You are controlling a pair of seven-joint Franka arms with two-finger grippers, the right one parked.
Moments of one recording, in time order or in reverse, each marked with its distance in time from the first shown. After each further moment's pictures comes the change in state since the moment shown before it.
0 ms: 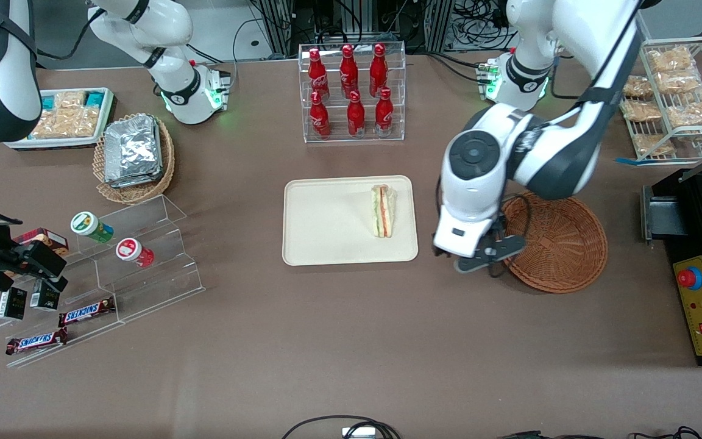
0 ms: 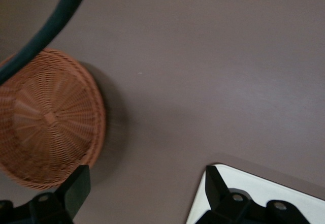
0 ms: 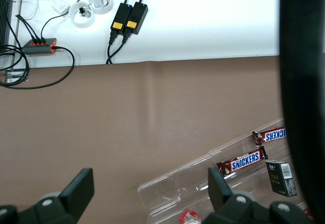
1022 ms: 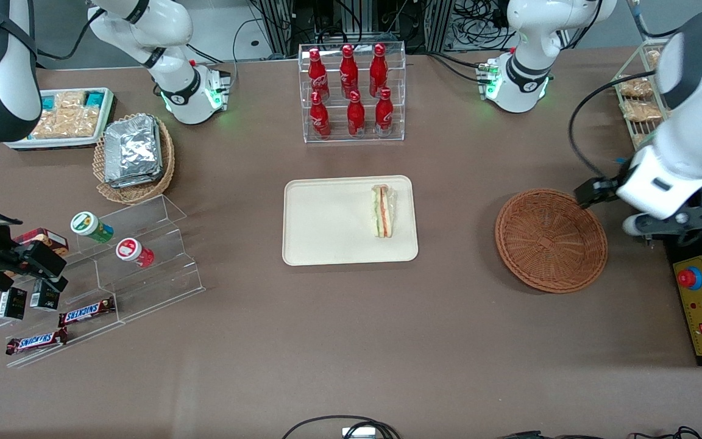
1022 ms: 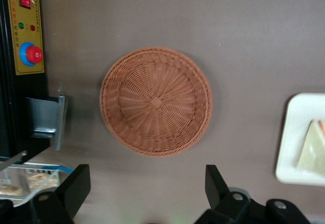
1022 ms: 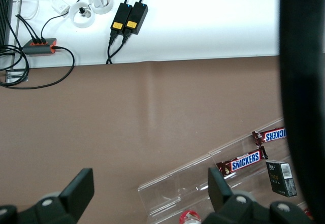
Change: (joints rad) arm 0.148 -0.302 0.299 0.041 -0.301 -0.318 0.884
